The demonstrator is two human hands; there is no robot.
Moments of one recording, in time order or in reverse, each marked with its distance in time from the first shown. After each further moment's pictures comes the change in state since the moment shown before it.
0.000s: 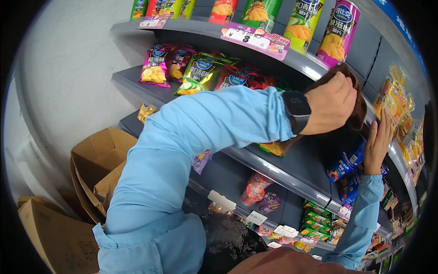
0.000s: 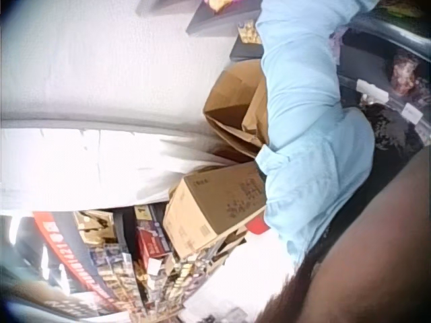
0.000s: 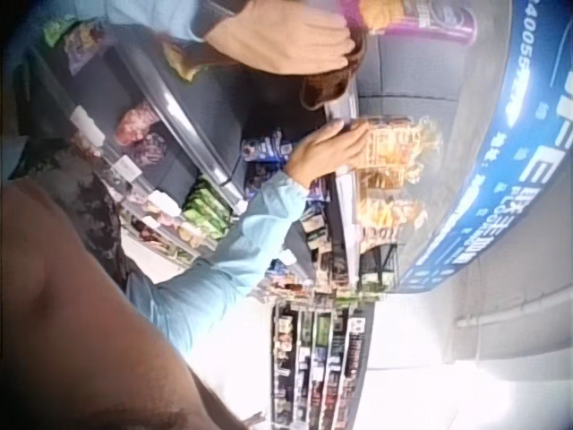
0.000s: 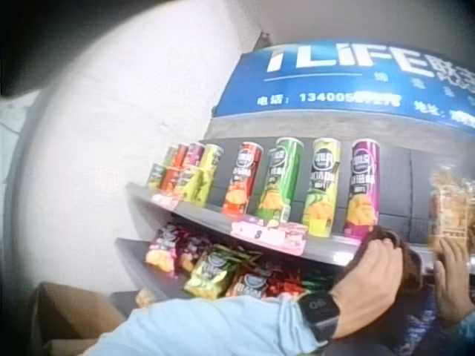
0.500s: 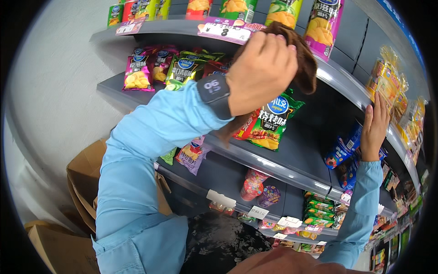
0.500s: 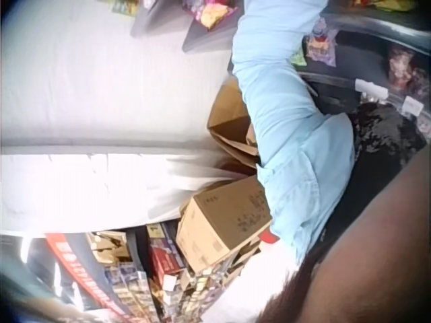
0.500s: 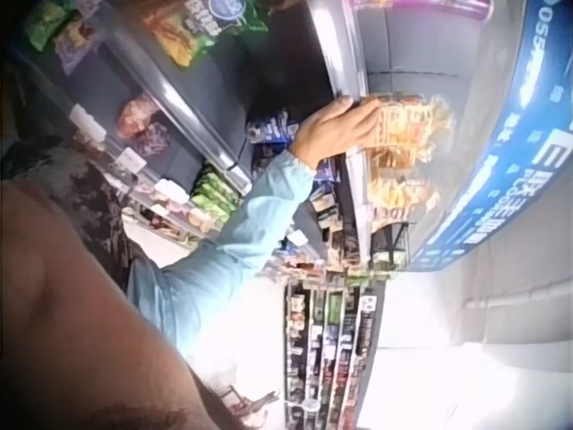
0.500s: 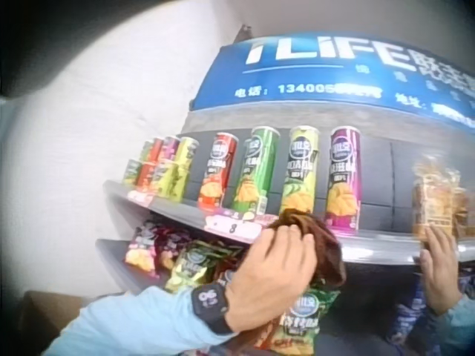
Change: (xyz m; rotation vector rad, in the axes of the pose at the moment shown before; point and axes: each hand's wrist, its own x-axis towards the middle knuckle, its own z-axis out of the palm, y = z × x) left_hand -0.063 -0.066 -0.036 0.166 -0.188 -0.053; right_hand 0.002 -0.013 -0.004 -0.064 0.006 0.021
